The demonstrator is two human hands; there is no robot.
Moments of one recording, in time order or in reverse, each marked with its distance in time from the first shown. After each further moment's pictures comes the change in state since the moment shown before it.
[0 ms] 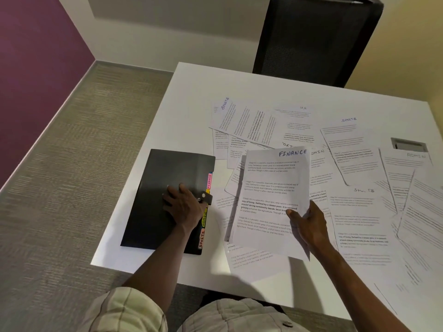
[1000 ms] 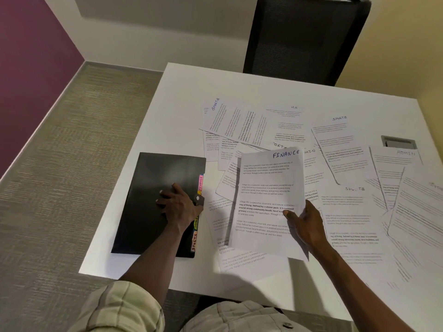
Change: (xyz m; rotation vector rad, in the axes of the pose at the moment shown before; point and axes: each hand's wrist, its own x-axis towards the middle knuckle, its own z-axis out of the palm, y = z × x) left_hand 0.009 0.014 -0.001 0.082 -0.161 0.058; right_hand 0.015 0.009 -0.014 0.001 -0.021 0.020
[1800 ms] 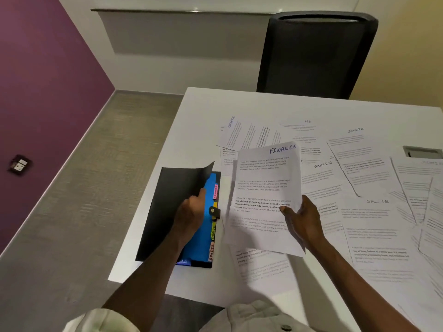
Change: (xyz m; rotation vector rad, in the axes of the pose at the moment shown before) left_hand -0.008 -0.034 -0.050 0.030 0.332 0.687; right_hand -0.015 -0.068 0.025 0.130 -0.037 -0.068
